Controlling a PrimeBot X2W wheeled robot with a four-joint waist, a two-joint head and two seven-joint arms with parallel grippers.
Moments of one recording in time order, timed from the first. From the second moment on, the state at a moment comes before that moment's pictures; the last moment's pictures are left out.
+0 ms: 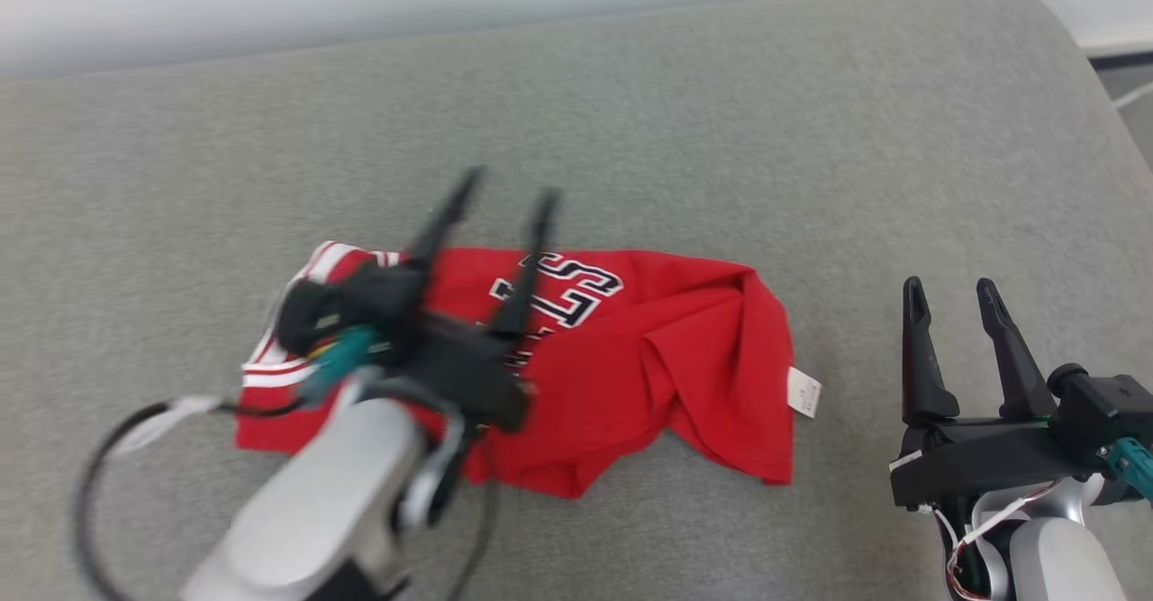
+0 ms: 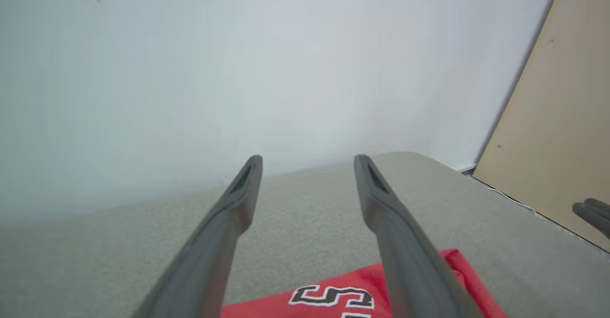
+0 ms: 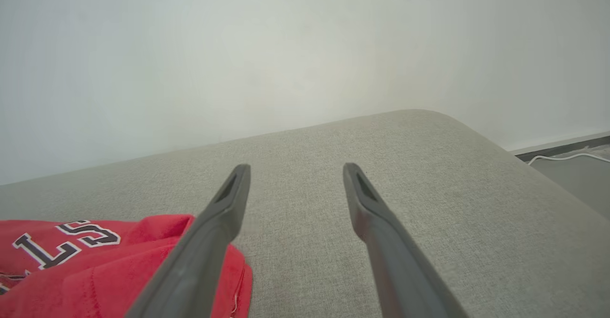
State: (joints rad) left arm -0.77 0.20 -0.74 0.18 -0.56 0.26 -0.24; right arm -0.21 -0.09 0.07 -0.02 0.18 0.13 -0.11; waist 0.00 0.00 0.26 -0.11
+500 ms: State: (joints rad) left arm -0.45 0.41 -0.42 -0.02 -0.57 0.38 -0.26; right arm -0.16 -0.12 0.09 -0.04 0.16 0.13 -0.10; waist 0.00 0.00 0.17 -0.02
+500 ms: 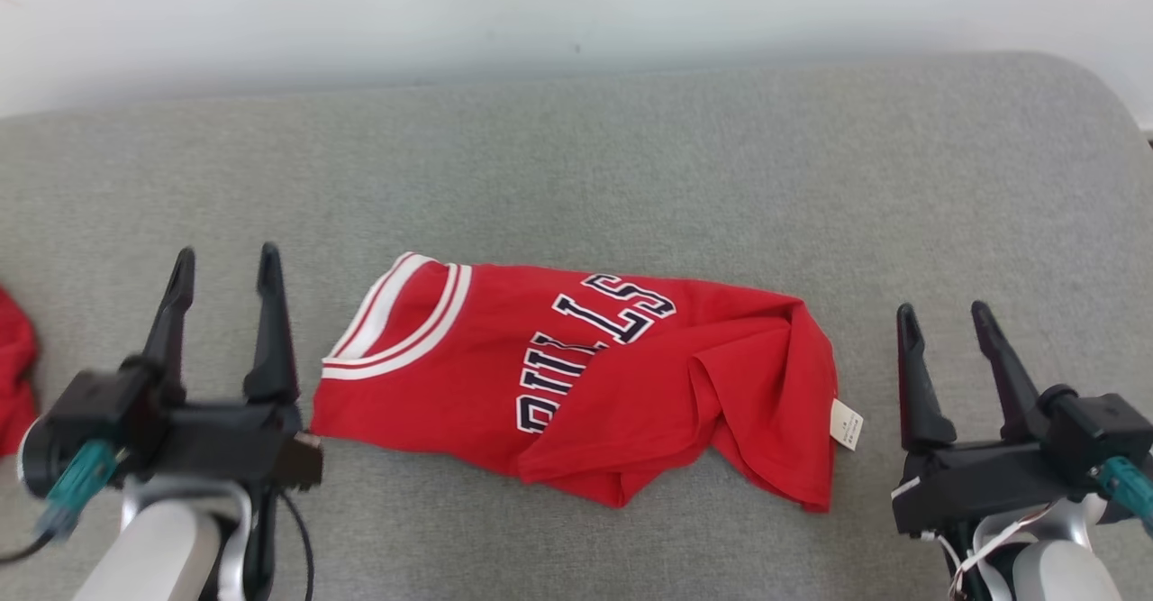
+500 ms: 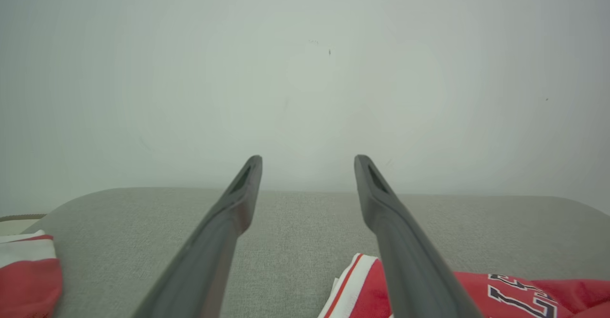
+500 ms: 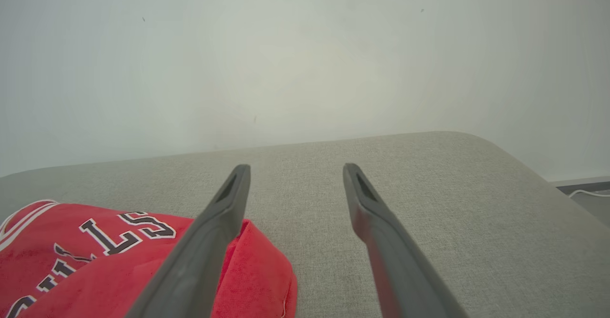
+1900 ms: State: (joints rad) left arm -0.16 0.30 -0.23 0.04 -0.38 0.17 -0.26; right arm -0.02 -0.13 0.19 -0.05 0.11 0.13 -0.06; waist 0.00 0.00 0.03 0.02
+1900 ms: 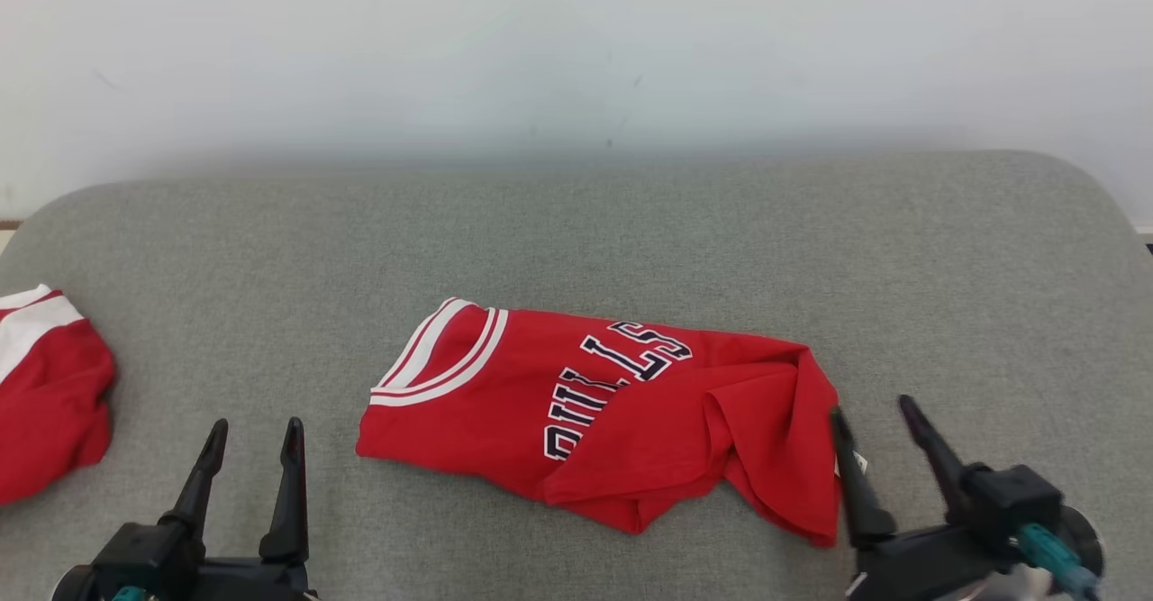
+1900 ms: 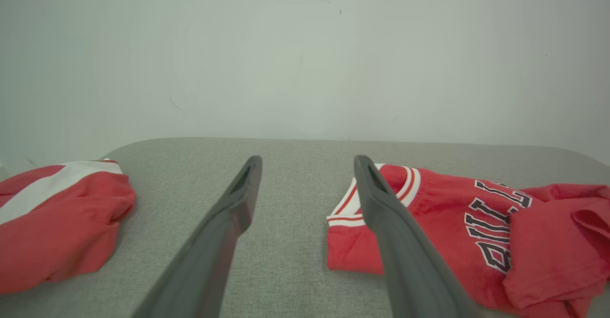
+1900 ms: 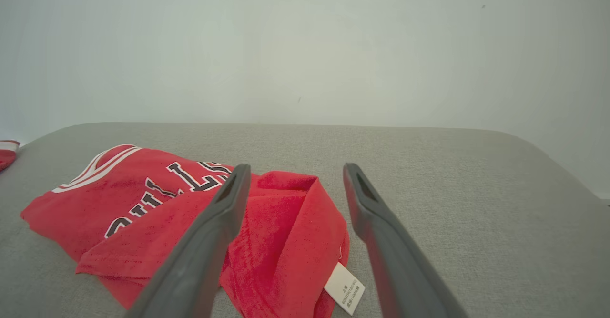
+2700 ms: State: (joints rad) left arm -0.23 0.21 -0.23 0.09 -0.35 0.12 -0.26; right arm -0.36 -0.32 0.84 0.15 0.15 0.13 0.16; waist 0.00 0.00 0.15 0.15
